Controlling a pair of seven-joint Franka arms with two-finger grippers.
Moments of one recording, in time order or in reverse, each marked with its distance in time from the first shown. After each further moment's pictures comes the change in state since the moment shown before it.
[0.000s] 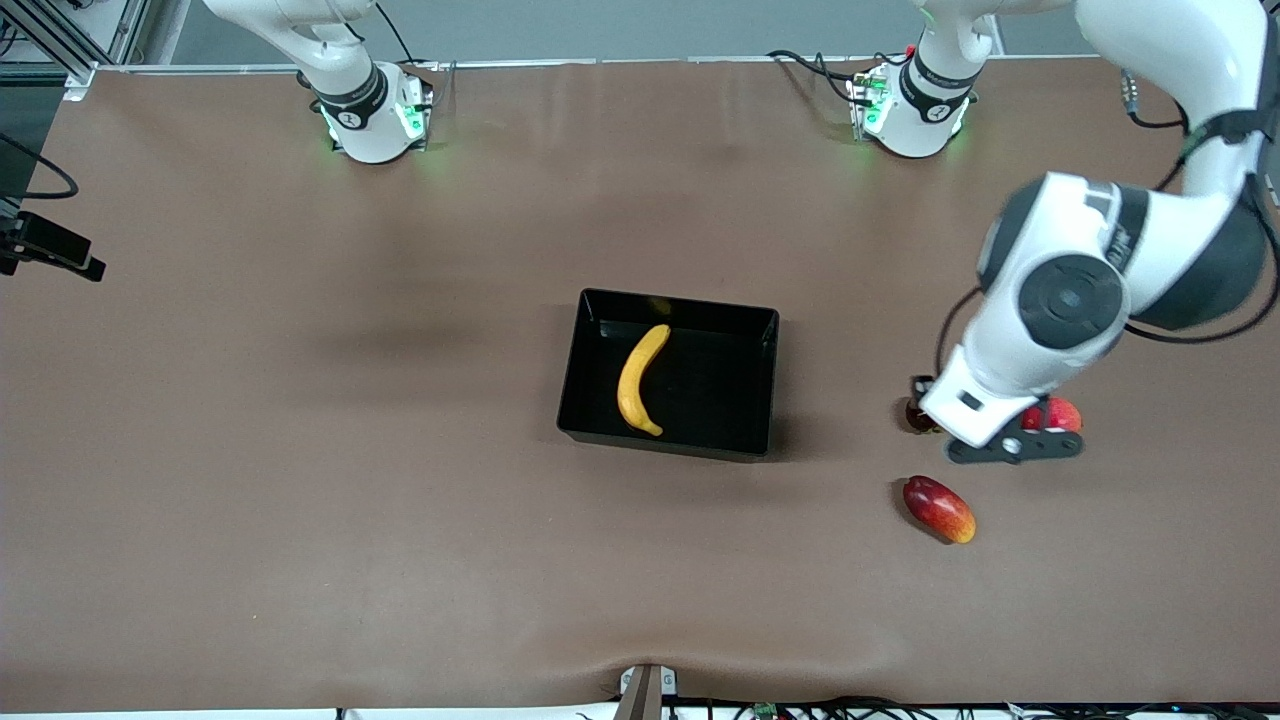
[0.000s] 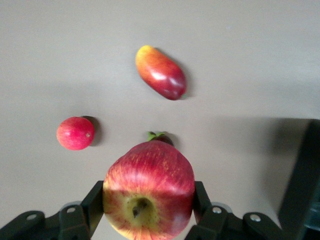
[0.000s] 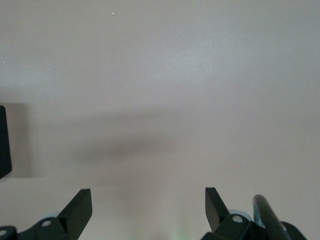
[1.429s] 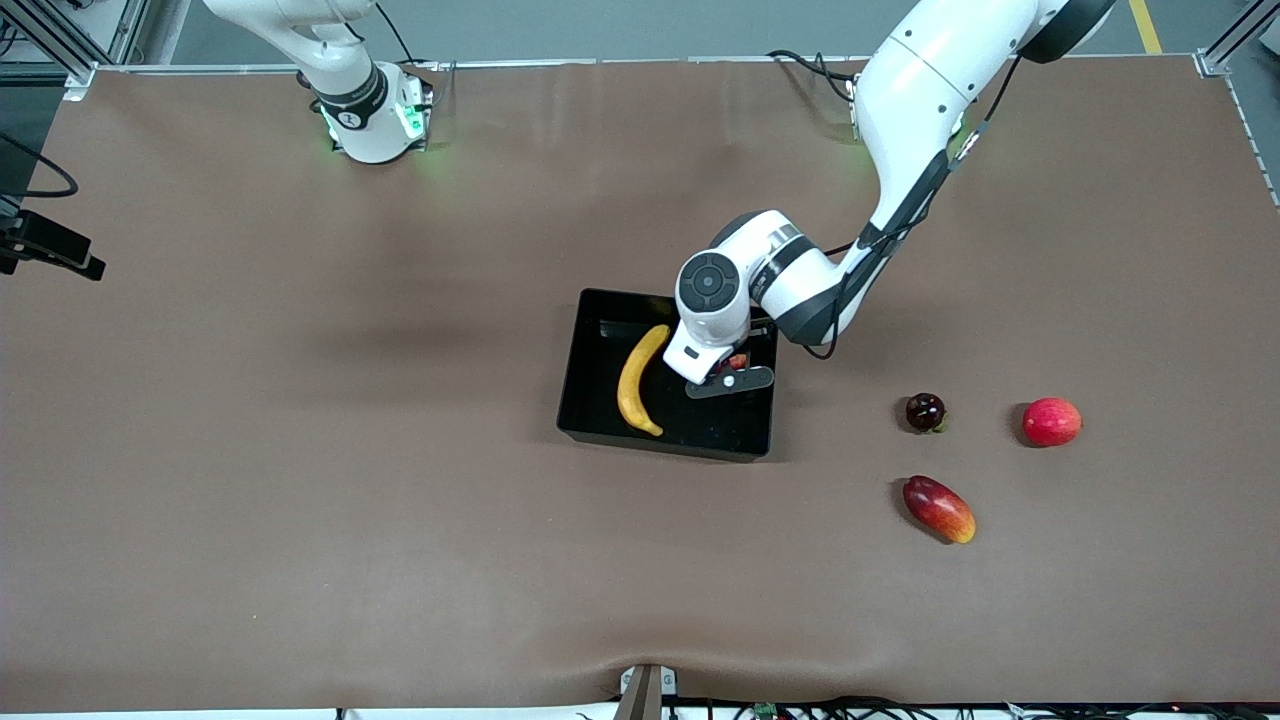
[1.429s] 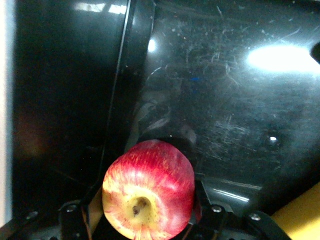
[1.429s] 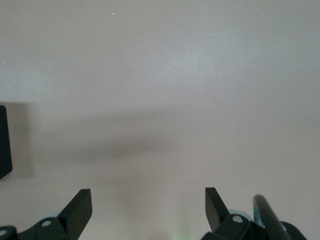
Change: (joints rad) left arm -0.414 0.227 -0.015 -0.205 -0.018 0.341 -0.598; right arm 0.002 -0.003 0.000 0.000 0.000 -0.001 0.000
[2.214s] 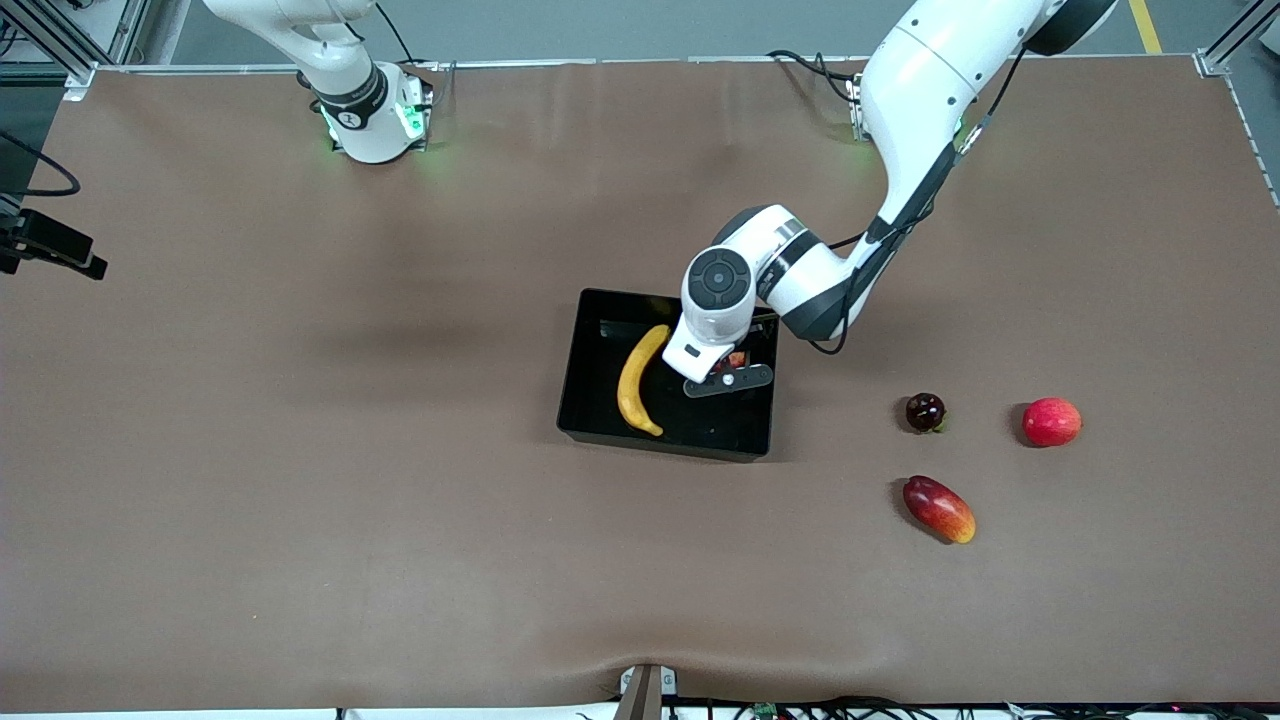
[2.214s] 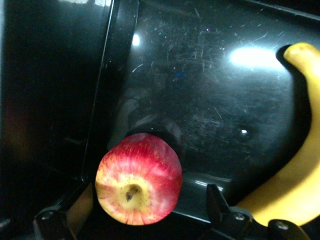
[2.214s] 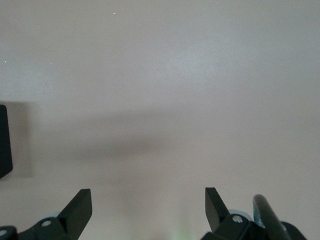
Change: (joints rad) left arm 0.002 -0.013 -0.001 -0.019 -0.070 0.061 0.014; right arm 0.001 -0.001 0.000 0.000 0.000 -0.001 0.000
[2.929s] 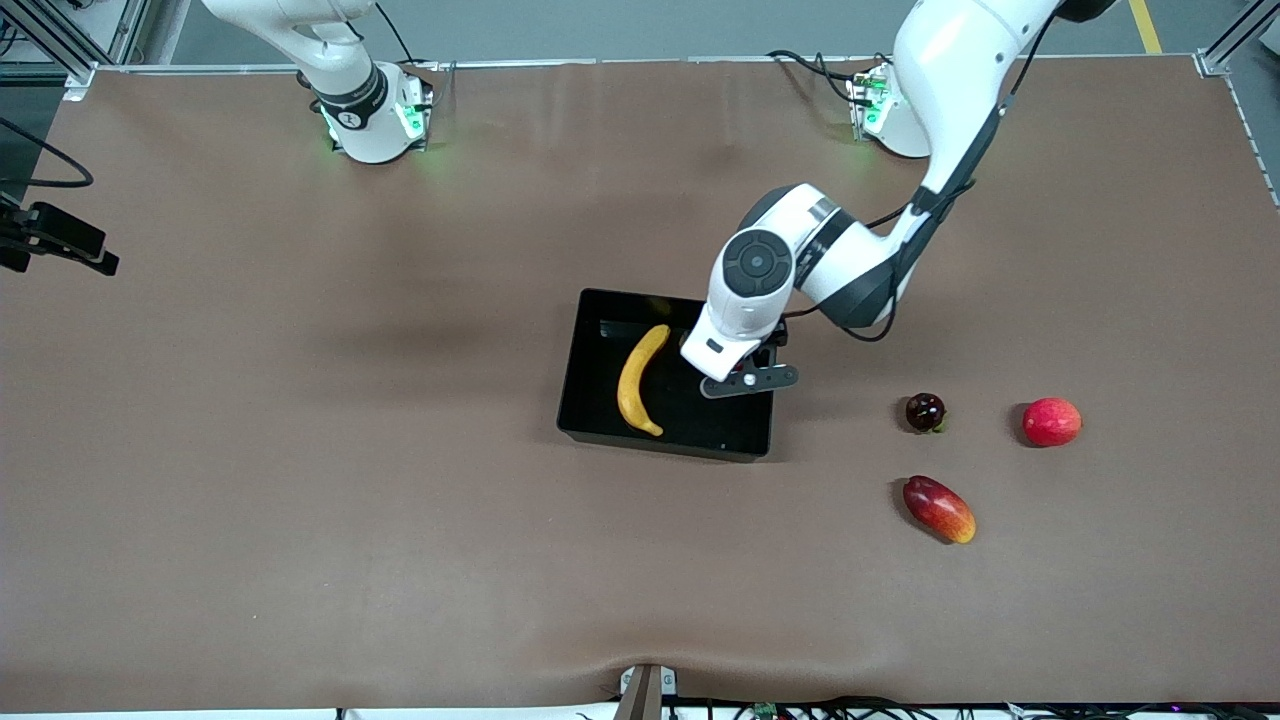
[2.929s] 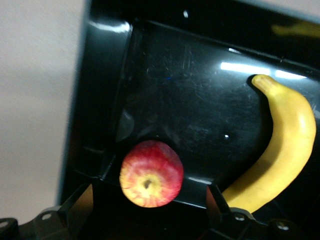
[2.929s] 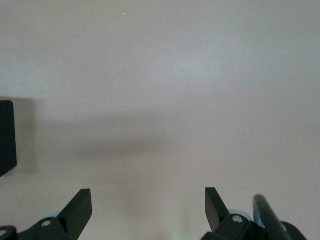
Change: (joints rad) left arm 0.038 -0.085 -0.005 -0.003 -0.074 -0.011 0.076; right arm 0.028 -0.011 0.000 0.000 0.000 -0.003 0.000
